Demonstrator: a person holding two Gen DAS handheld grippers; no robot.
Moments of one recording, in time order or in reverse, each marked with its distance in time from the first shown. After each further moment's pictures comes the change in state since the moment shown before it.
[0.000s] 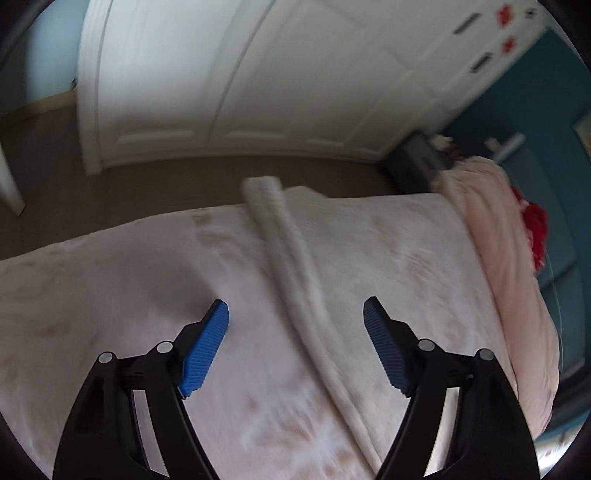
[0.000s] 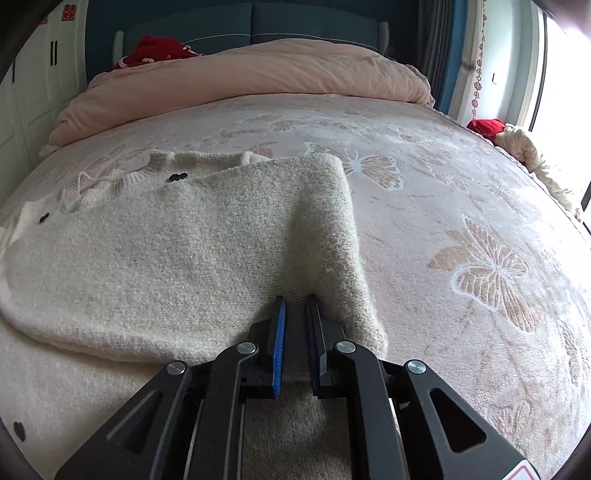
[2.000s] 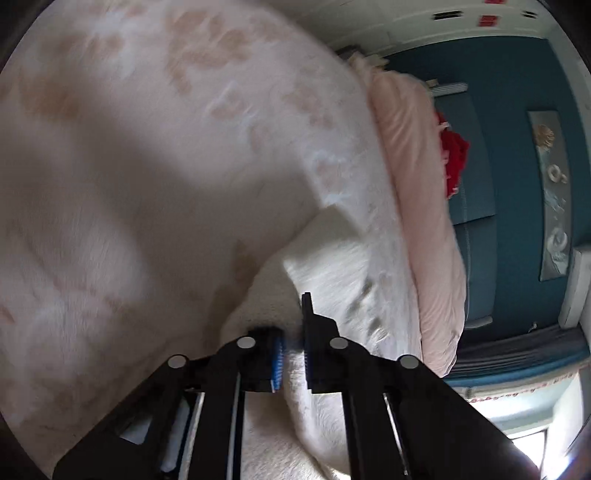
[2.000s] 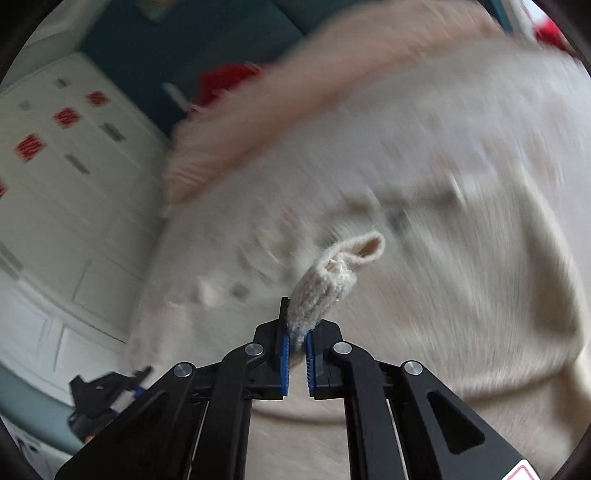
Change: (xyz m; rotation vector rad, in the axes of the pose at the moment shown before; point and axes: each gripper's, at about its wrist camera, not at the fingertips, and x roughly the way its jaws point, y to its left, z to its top) left arm -0.064 -0.129 -0.235 -0.099 0.317 -0.394; right arm -0.068 0.074 0.102 0.251 0.022 0.643
